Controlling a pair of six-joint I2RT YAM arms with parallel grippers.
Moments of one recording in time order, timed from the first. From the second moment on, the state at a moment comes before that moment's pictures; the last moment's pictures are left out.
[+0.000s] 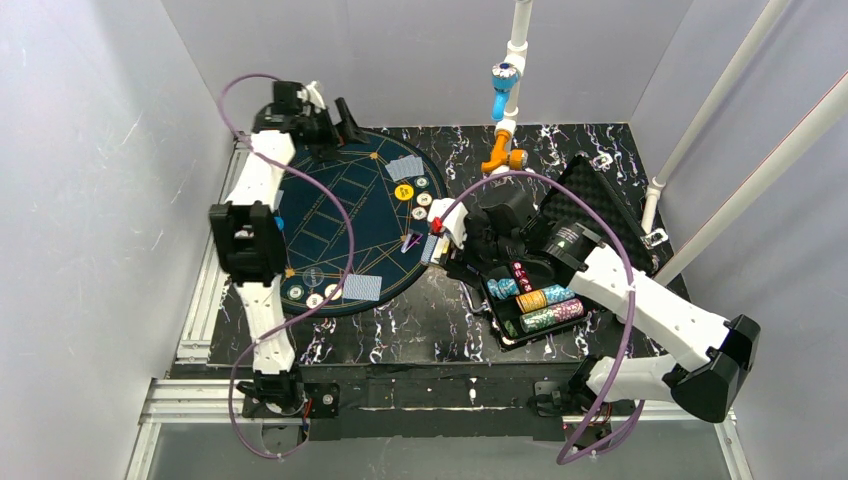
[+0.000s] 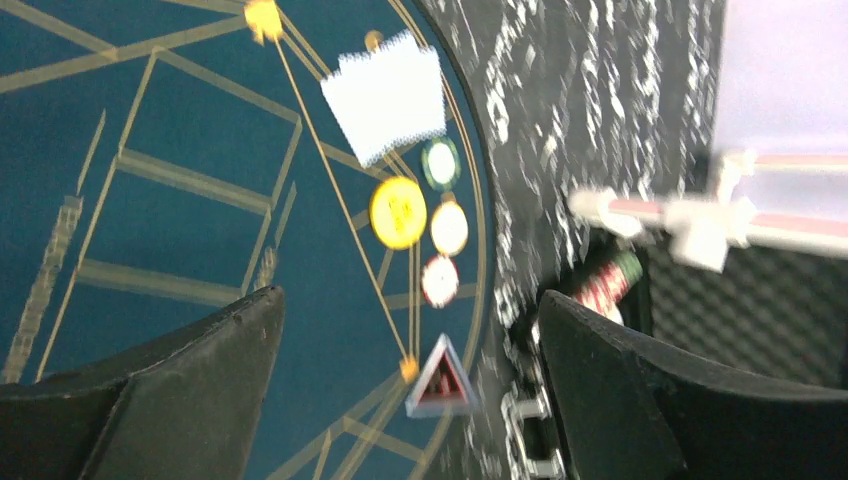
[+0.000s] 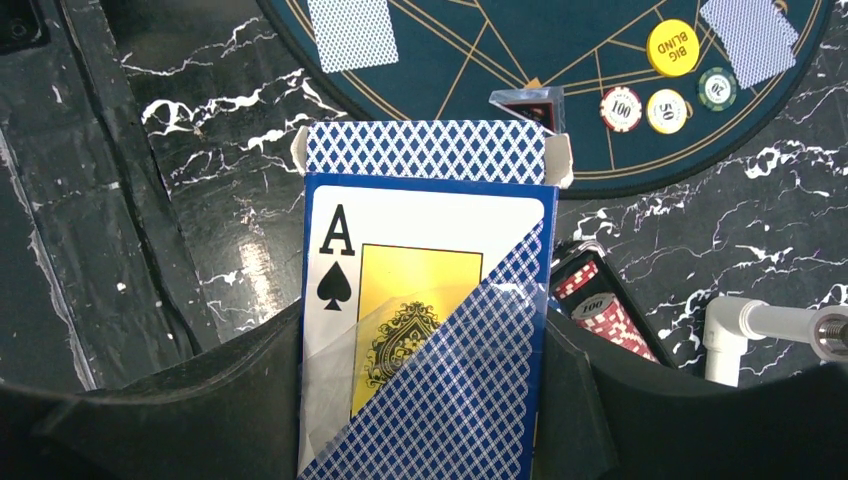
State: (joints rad) left arm -0.06 2.21 2.09 -0.68 0.49 -0.43; right arm 0.88 1.23 1.23 -0.69 -0.22 -0.39
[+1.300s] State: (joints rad) left arm -0.36 1.30 1.16 -0.73 0.99 -0.39; right arm 0.94 1.24 1.21 -0.58 -0.38 -0.38
